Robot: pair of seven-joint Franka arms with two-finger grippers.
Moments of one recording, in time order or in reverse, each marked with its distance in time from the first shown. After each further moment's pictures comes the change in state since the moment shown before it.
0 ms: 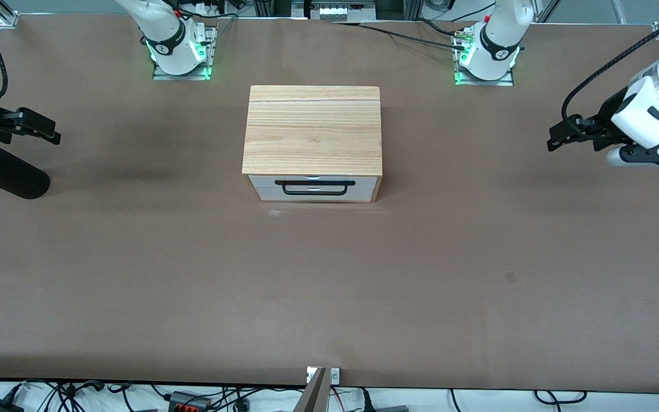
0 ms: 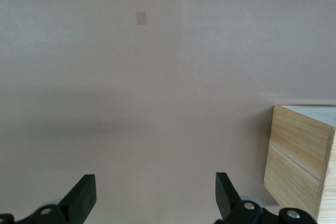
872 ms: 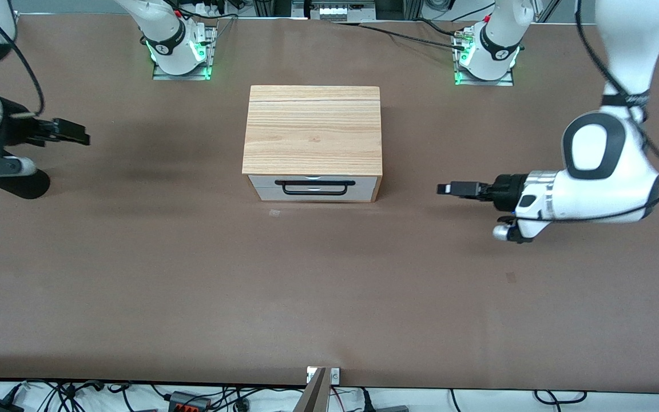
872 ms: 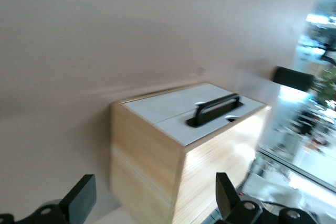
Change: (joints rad) left arm -0.052 0.430 -0.018 0.012 -0.784 0.146 0.307; right arm 0.039 0.092 0.005 -0.014 0.086 -0.072 -0.007
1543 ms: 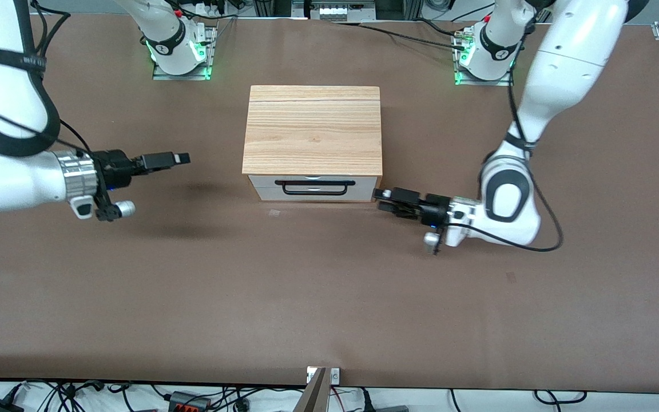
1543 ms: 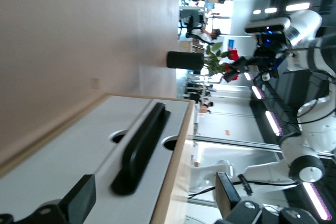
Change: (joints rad) left arm -0.159 0.267 -0.014 0.008 -0.547 0.005 0.498; right arm 0.032 0.249 0.003 -0.036 0.703 0.024 -0.109
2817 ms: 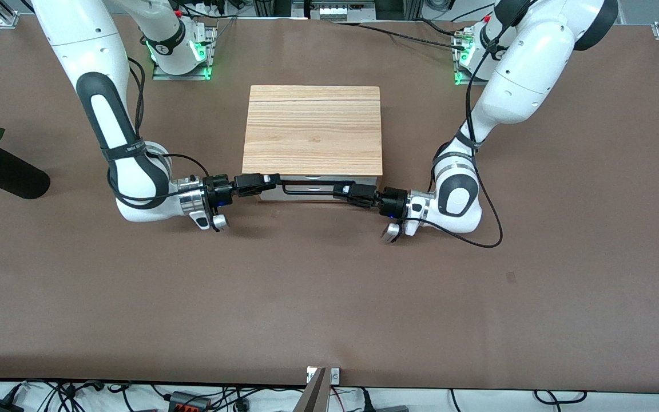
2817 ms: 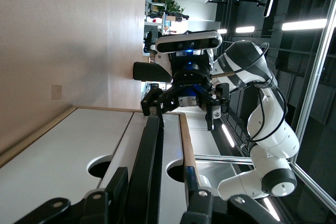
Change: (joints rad) left arm -0.079 0.128 -0.023 -0.017 -0.264 -0.005 0.181; right arm 0.204 0.228 0.000 -0.217 0.663 0.219 -0.526
